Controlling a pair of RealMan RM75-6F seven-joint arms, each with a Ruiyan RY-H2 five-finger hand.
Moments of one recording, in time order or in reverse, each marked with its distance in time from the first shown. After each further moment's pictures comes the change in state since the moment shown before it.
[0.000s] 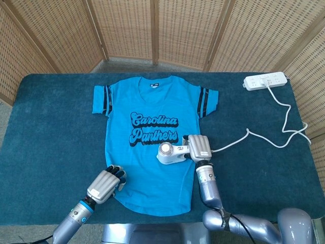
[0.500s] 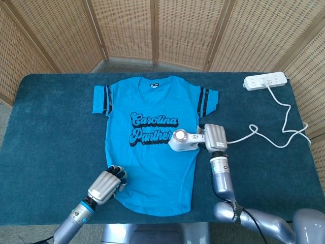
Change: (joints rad) left arm 0.003 -0.003 0.000 -0.007 -0.004 0.002 0.013; right arm -0.013 0.088 0.062 0.004 -0.014 -0.010 0.072
